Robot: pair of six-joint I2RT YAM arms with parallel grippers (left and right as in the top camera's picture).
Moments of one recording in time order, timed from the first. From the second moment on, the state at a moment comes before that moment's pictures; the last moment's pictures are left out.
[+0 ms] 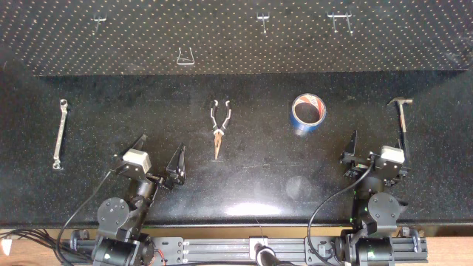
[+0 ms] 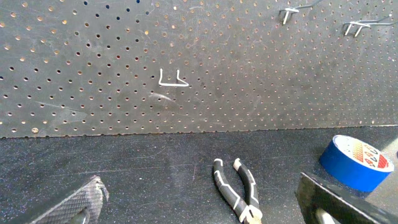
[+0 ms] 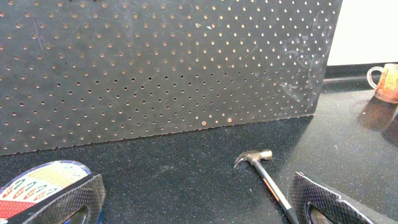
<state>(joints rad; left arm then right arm) -0.21 0.01 0.01 -0.07 0.08 -0.20 -0.01 0.05 0.01 -0.05 0.26 -0.02</state>
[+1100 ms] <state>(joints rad) 0.66 1.92 1.35 -0.99 0.00 0.71 -0.01 0.06 0.01 -0.05 0.26 -0.02</state>
